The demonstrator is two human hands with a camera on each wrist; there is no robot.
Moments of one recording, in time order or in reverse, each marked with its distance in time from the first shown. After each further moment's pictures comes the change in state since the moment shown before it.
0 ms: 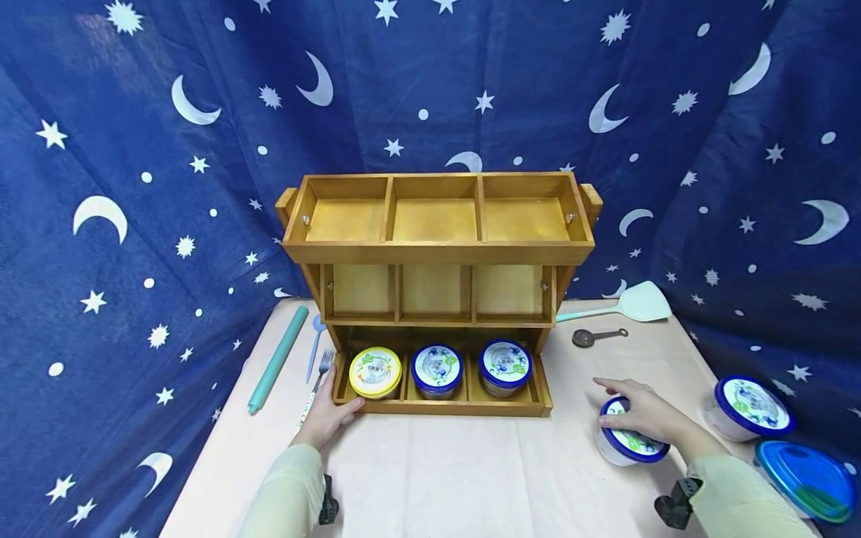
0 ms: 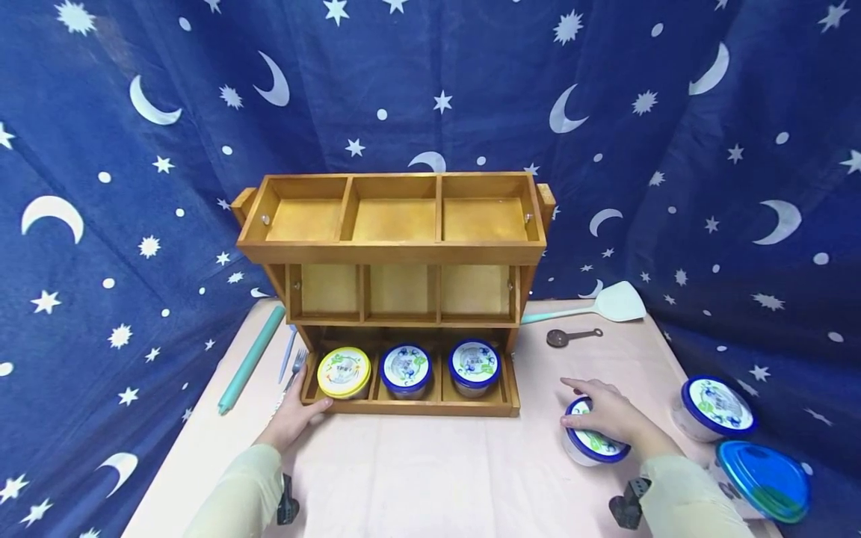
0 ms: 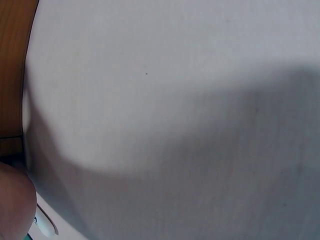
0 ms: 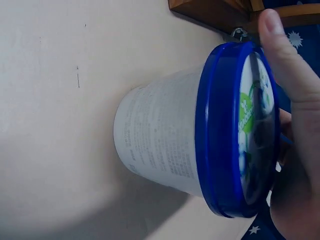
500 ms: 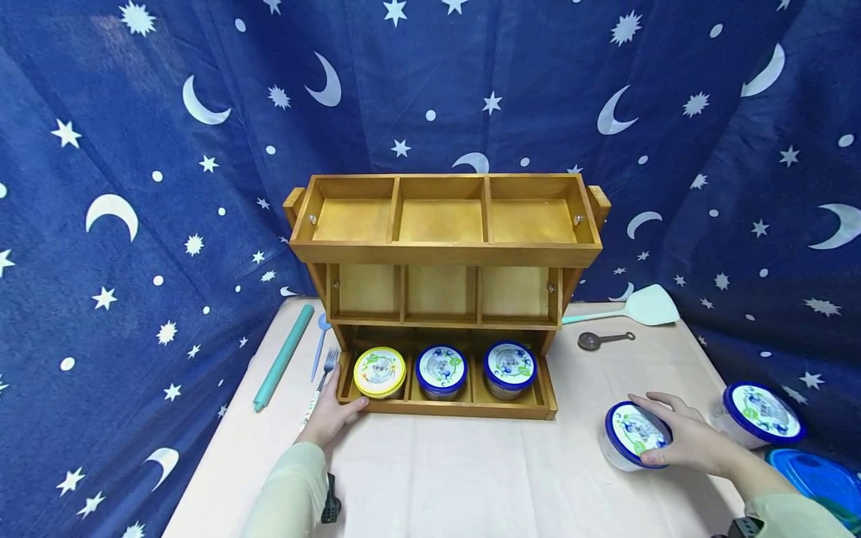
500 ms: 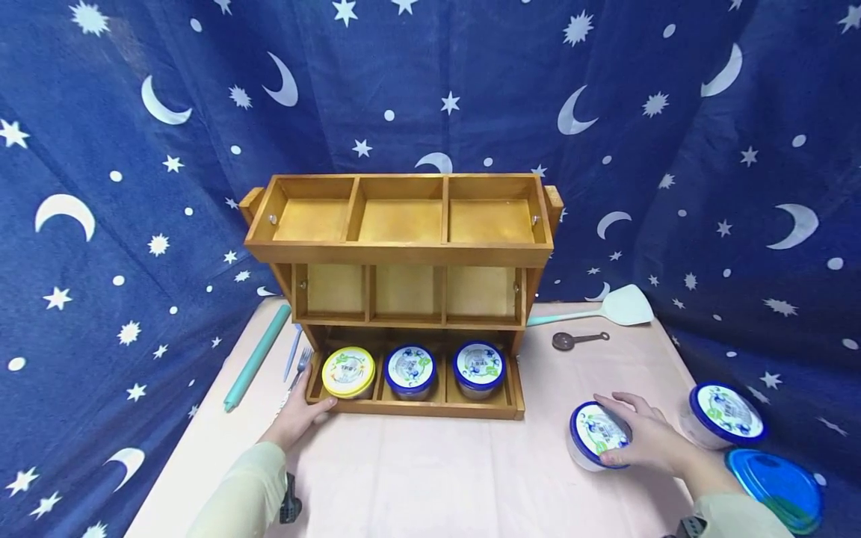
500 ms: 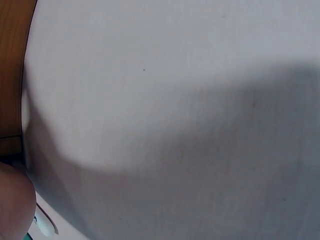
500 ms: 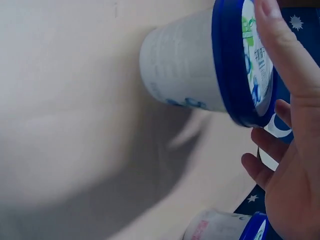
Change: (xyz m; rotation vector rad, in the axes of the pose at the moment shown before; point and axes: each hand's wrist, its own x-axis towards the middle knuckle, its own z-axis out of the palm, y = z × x) left_hand -0.001 0.001 0.001 -0.013 0.005 -0.005; right_hand -0.043 0.030 -0.003 -0.068 0.123 -0.148
